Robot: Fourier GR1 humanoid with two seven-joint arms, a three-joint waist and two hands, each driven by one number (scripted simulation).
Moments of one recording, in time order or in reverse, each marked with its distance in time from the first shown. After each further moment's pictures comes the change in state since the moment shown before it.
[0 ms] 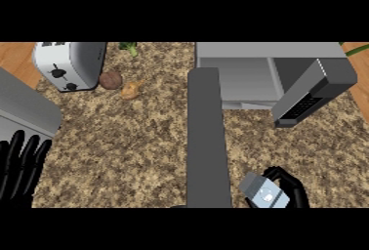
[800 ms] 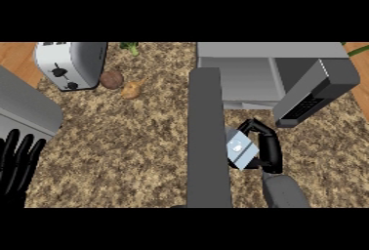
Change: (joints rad) left arm -0.011 0.024 0.094 0.068 0.069 -0.056 -0.021; right arm -0.258 0.066 0.068 -0.128 0.090 -0.318 0.331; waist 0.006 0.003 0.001
